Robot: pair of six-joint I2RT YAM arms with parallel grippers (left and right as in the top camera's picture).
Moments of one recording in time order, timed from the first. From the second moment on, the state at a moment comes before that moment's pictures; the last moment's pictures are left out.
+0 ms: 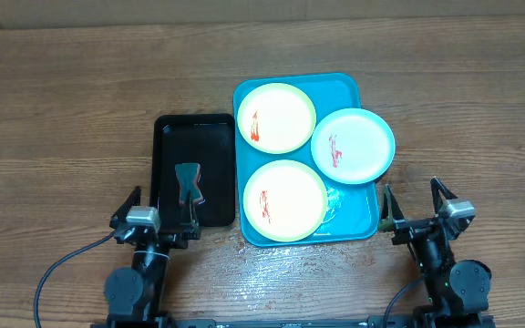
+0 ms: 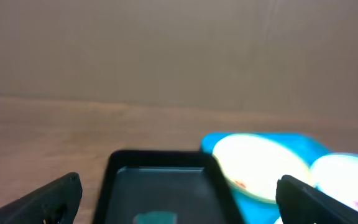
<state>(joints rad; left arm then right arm) -0.04 0.02 0.01 0.00 0.06 -0.13 0.12 0.01 0.02 0.02 -0.08 0.20</state>
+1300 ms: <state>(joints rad) -0.04 1.08 1.22 -1.03 0.41 -0.21 0.15 1.30 1.25 -0.97 -0.51 0.20</state>
